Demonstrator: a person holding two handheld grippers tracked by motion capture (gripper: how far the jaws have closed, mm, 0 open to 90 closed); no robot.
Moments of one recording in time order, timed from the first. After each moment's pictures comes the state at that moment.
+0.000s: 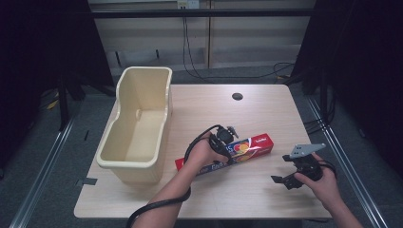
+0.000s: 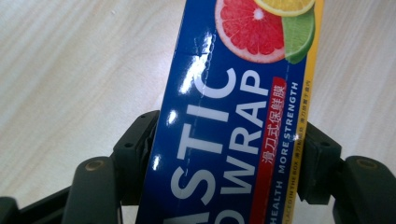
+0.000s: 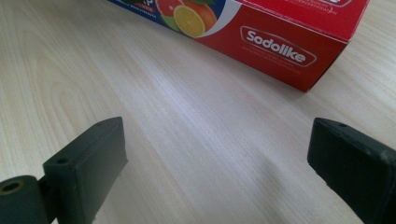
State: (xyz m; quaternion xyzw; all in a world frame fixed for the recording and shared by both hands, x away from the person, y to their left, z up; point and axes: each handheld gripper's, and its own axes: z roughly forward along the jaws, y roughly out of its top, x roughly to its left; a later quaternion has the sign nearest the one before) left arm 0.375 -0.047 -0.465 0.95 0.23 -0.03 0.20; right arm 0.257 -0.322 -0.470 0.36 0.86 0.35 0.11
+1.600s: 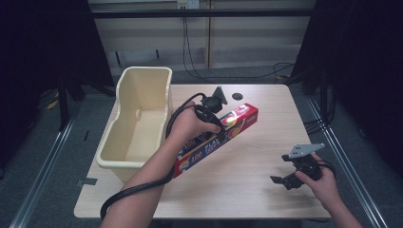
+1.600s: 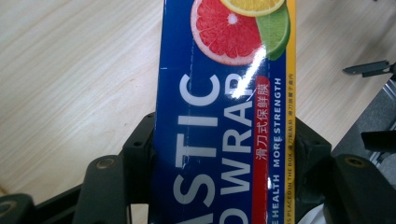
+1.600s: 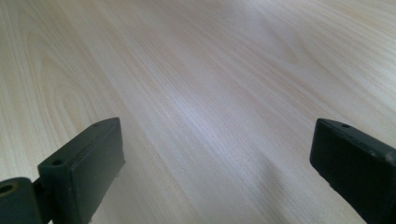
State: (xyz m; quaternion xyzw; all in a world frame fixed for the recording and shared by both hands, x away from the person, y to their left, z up) left arm 0.391 -0.008 -0.333 0.92 0.34 -0.07 0.18; right arm 0.258 -0.320 -0.471 0.35 0.86 0.35 0.11
